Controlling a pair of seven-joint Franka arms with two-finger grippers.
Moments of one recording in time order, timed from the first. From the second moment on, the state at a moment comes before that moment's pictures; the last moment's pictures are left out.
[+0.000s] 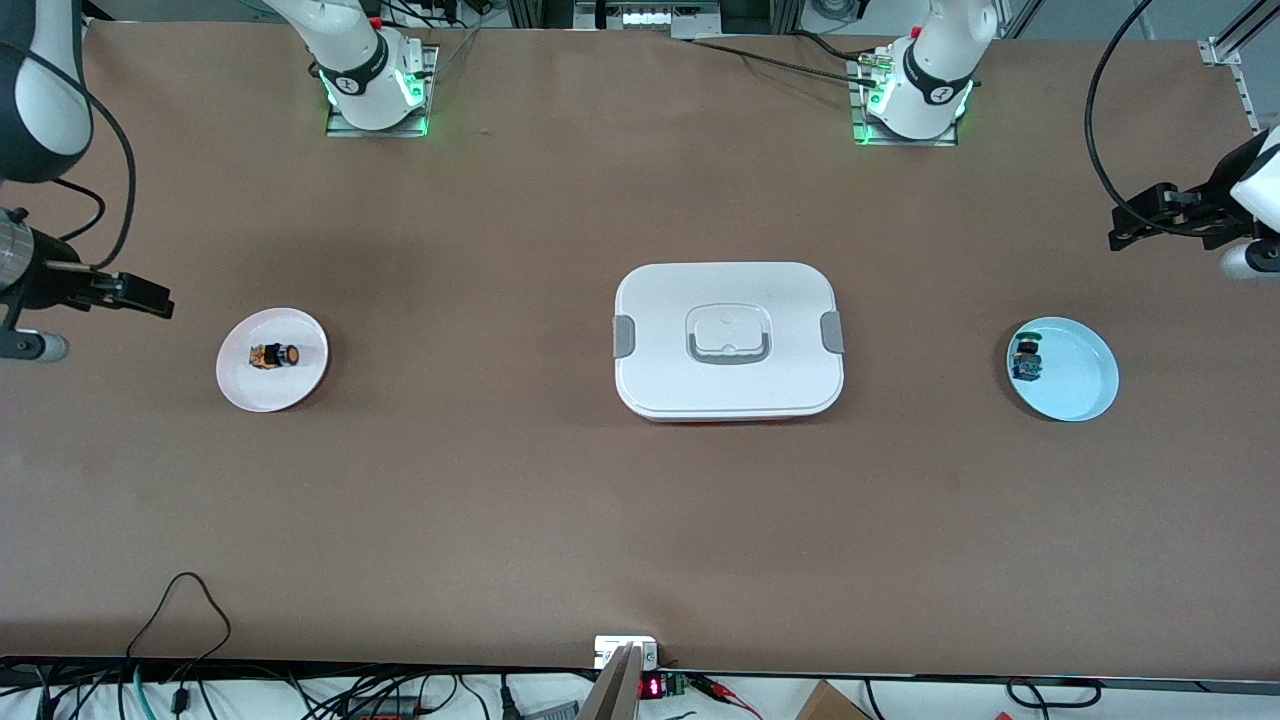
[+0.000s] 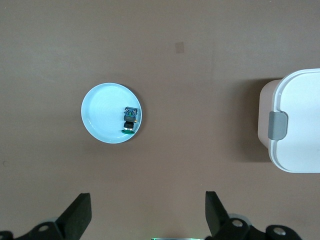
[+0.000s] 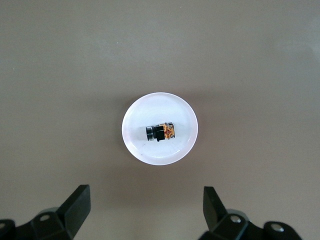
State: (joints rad) left arm 0.16 0.04 -0.14 -1.53 0.05 1.47 0.01; right arm 0.01 0.20 -0.10 -1.61 -0.06 1.70 -0.01
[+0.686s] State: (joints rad) left arm 0.16 0.04 -0.14 -1.53 0.05 1.46 0.01; right arm 0.01 0.27 -0.11 -1.78 -0.07 1.99 -0.01
